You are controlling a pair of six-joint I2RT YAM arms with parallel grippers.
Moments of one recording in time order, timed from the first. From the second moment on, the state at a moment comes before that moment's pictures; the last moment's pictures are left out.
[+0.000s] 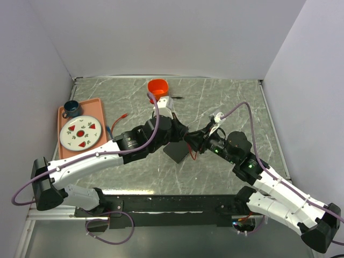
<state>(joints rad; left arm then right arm) -1.09 1.32 1.21 -0.25 -0.40 -0.83 0.76 0.75 0.63 0.07 -0.15 0.33</state>
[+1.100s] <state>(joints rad) -0.79 1.14 1.02 -0.18 -0.33 -0.70 0.76 0.77 0.53 -0.16 0.01 0.35</state>
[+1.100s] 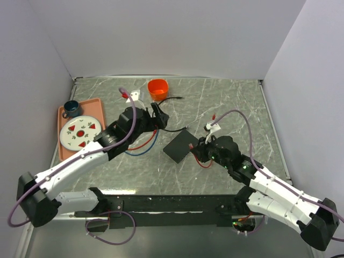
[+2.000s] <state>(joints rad) -0.70 1.80 0.96 0.15 0.14 -0.54 0.83 1.17 0.38 -0.03 -0.01 0.52</state>
